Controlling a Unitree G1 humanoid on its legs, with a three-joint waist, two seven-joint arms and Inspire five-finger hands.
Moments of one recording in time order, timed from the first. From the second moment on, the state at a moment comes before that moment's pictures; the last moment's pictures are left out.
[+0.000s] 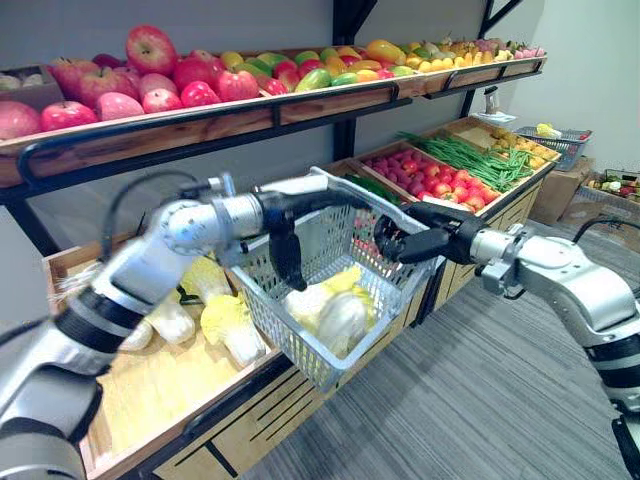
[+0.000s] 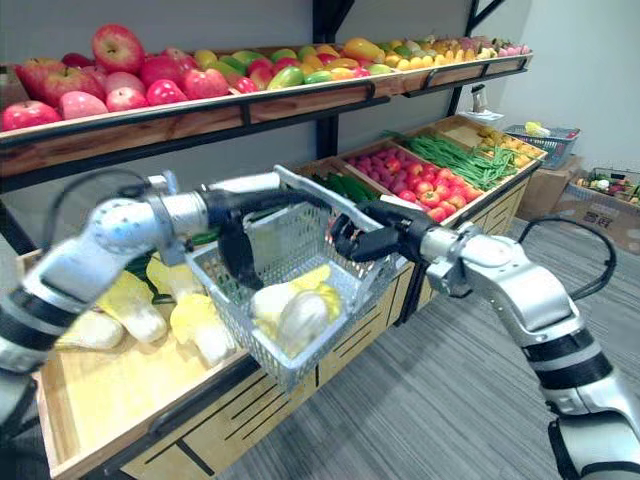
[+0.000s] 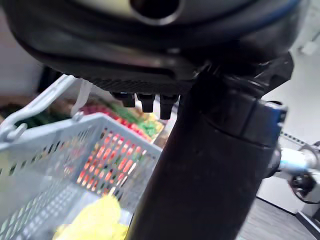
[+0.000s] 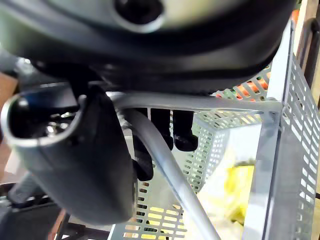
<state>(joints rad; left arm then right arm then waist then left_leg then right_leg) -0.87 0.96 -0.41 -0.12 -0.12 0.02 -0.59 -0.62 -0.86 0.16 -0.14 0.55 0.58 0.44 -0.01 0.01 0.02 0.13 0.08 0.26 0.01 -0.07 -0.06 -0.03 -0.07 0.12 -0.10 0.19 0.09</state>
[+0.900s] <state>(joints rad) -0.38 1.05 0.16 -0.23 -0.36 -0.03 -0.52 -0.19 -0.92 -0.25 -0.23 0.58 0.57 0.32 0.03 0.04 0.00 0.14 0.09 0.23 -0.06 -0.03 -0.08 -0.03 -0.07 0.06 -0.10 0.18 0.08</state>
